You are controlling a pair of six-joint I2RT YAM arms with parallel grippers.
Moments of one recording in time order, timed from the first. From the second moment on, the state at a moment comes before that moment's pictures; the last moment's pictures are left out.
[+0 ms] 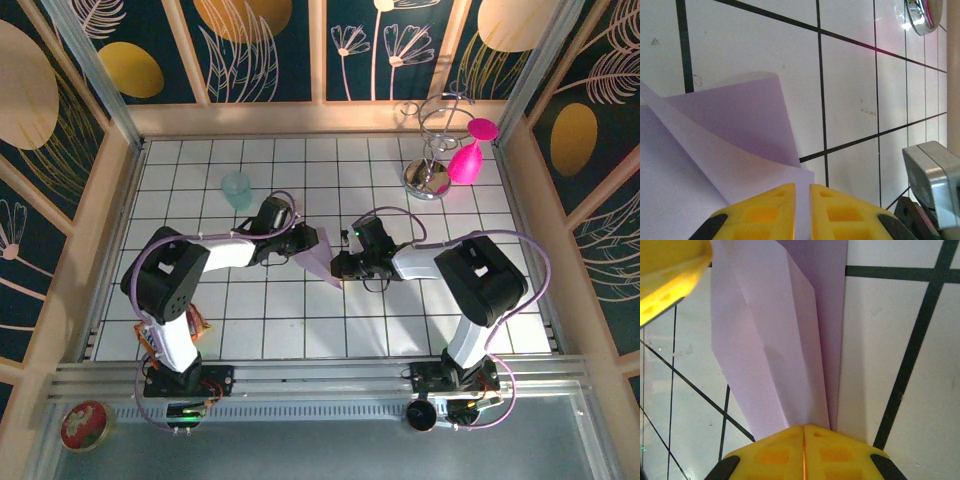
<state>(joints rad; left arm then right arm) -0.55 1.83 0.91 0.18 0.39 -0.84 0.63 1.74 0.73 0.09 -0.44 0.57</state>
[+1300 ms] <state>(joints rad) -0.56 1.98 1.01 0.17 0.36 -0.84 0.62 1.76 0.91 0.02 -0.44 0.58</state>
